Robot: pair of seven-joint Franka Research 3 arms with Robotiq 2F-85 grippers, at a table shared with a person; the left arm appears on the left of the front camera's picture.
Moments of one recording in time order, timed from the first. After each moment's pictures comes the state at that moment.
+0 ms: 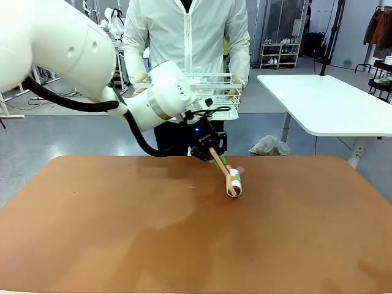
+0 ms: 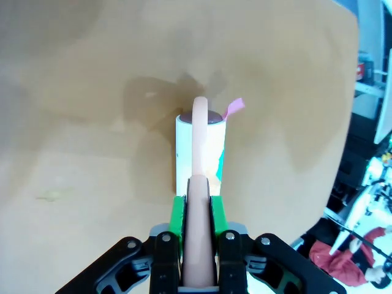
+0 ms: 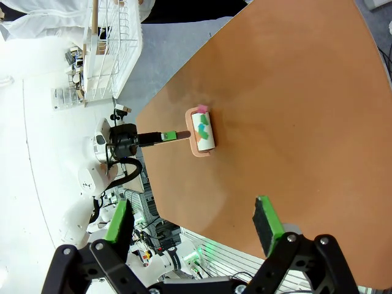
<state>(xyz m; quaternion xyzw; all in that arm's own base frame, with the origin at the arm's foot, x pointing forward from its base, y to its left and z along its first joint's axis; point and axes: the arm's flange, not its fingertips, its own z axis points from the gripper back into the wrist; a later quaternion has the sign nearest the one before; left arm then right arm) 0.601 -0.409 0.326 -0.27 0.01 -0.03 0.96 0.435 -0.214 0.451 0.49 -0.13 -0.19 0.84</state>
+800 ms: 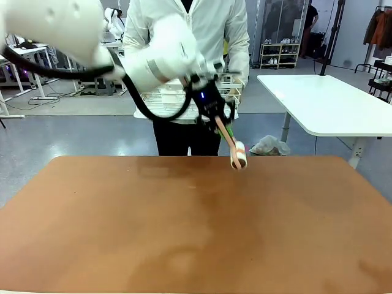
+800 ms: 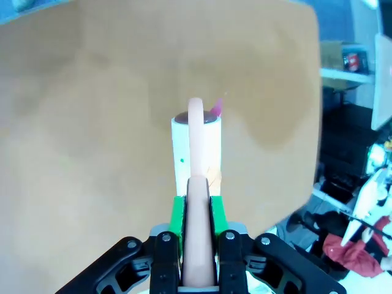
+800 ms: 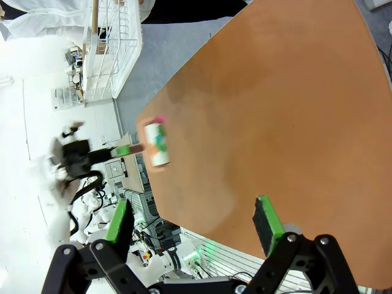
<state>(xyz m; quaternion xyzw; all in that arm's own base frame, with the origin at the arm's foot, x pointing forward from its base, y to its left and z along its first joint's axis) 0.575 -0.398 0.475 -0.25 -0.03 -0.07 0.96 0.435 -0.214 0.451 0.49 -0.13 -0.19 0.84</state>
